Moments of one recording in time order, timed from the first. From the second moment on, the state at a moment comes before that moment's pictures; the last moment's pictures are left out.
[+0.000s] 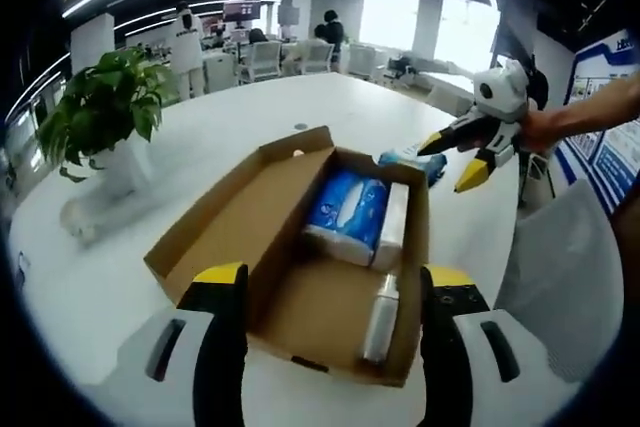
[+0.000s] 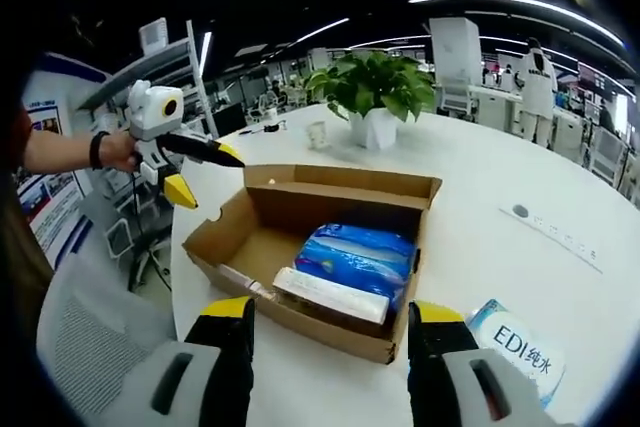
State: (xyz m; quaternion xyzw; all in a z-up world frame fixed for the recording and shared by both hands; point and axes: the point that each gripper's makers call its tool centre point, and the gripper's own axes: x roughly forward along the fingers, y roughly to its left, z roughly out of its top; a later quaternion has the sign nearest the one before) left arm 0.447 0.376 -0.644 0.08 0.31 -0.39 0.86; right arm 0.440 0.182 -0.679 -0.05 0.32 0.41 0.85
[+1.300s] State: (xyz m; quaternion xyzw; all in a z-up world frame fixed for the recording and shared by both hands) left arm 0.405 0.398 -0.648 0.05 0.30 -0.37 0.88; right arm 0.433 0.202 -0.683 -0.05 0.32 0.43 0.84
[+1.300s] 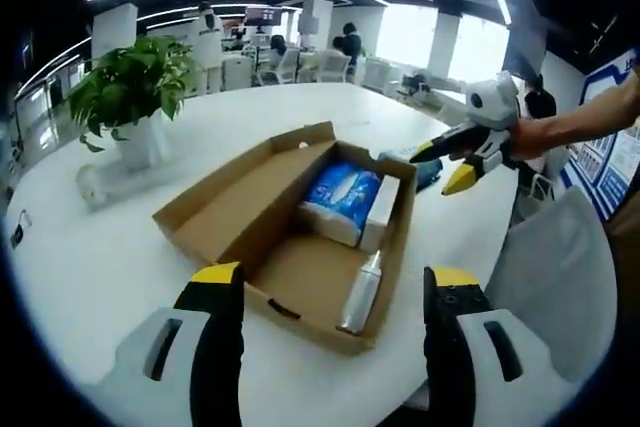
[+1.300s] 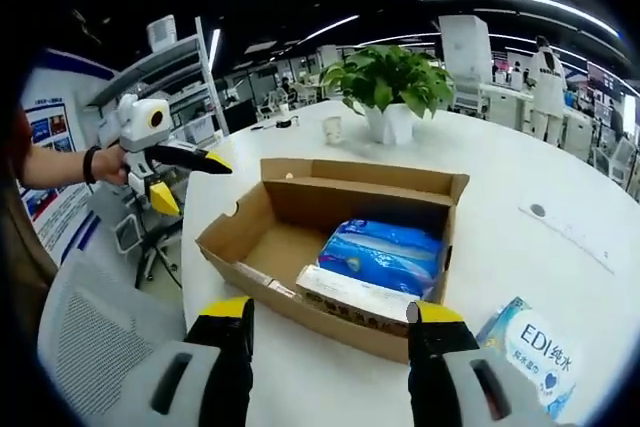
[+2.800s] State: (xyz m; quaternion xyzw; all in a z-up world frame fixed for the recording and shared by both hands) left arm 0.406 0.399 -0.627 0.01 0.26 -0.38 0.88; right arm 0.523 0.241 -0.716 -0.20 0.37 0.49 0.76
